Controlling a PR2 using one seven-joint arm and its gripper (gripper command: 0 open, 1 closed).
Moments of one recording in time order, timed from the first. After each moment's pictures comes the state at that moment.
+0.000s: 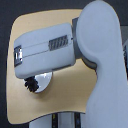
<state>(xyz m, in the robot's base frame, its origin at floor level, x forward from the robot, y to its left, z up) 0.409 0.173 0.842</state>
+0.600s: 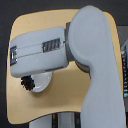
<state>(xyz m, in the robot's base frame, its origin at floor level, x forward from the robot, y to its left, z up) 0.419 0.199 0.810</state>
